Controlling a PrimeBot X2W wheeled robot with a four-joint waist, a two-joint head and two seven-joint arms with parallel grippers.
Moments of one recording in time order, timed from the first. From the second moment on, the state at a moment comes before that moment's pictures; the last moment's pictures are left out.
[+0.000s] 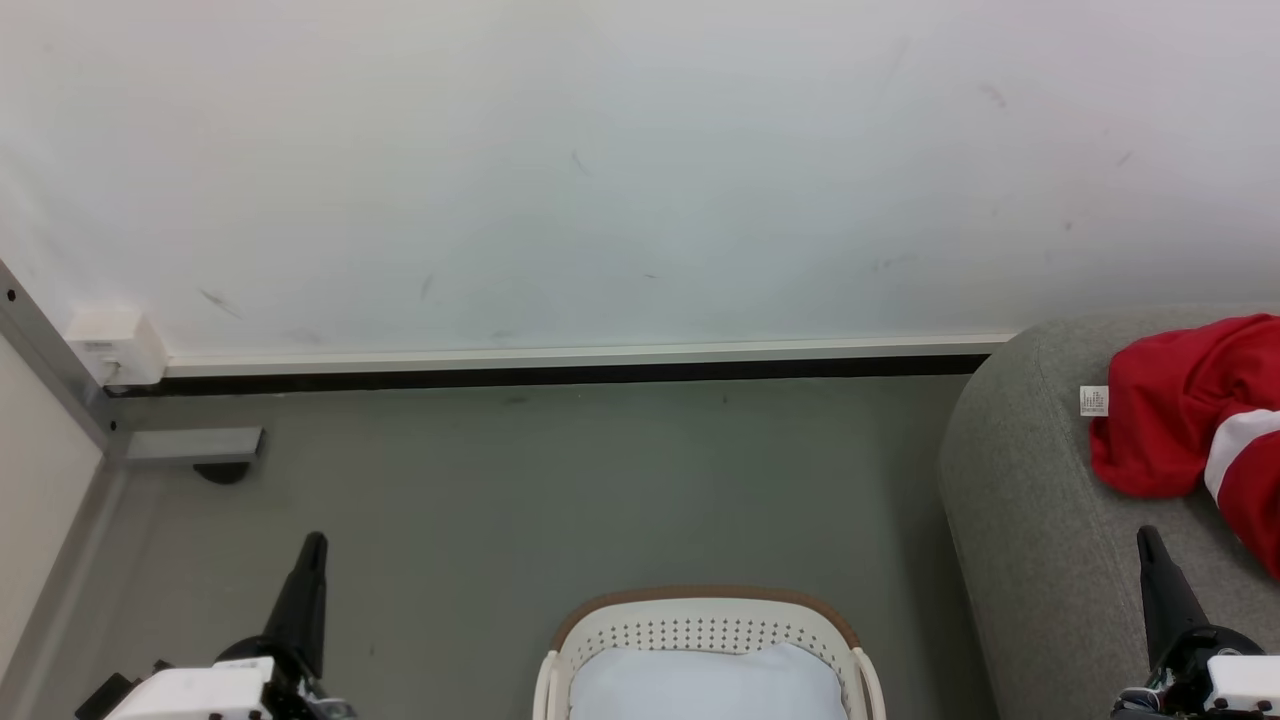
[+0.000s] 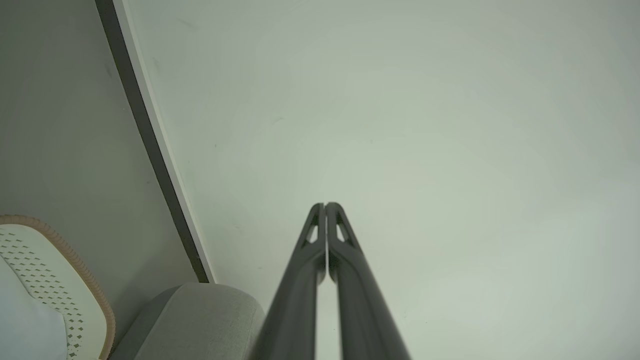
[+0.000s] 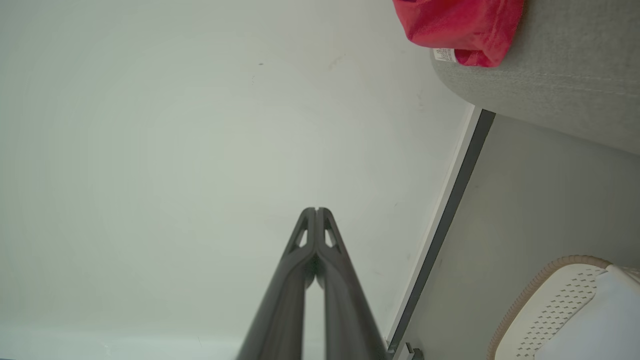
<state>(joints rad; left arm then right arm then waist) -0.11 0.05 0.11 0.25 -1.60 -0.13 0.11 -0.11 -0.07 -0.09 0.25 1.63 0.13 0.10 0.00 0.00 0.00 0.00</state>
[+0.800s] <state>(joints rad) -0.11 0.05 0.11 0.25 -1.60 -0.13 0.11 -0.11 -0.07 -0.09 0.25 1.63 0.13 0.10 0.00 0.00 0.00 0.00</state>
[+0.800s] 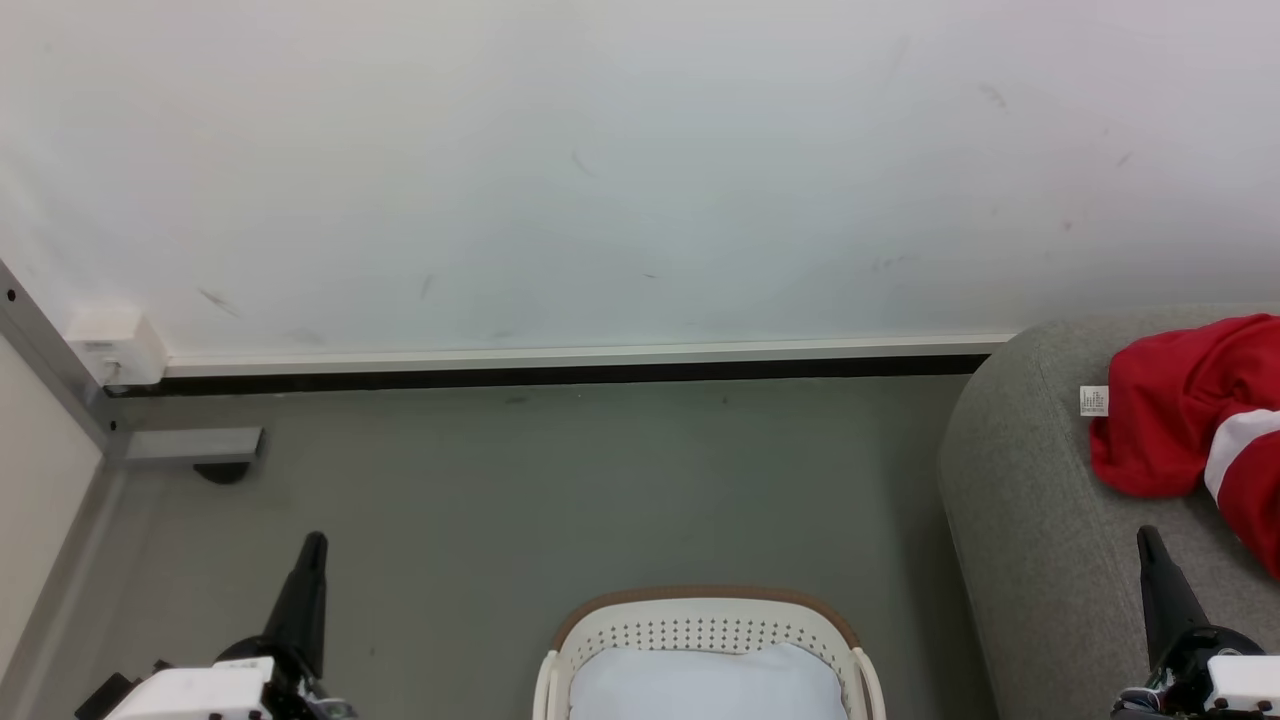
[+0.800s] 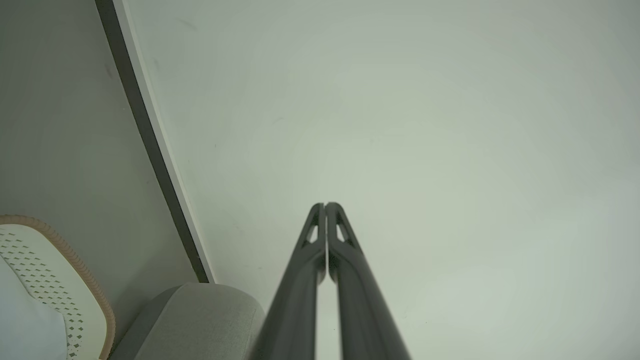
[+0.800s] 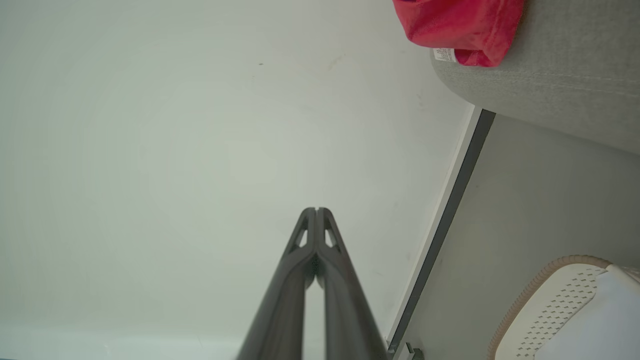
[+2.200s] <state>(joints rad) -0.11 0.05 0.11 0.25 -1.60 -0.13 0.11 -0.11 -0.06 -0.10 0.25 1.63 0.13 0.10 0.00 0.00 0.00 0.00</state>
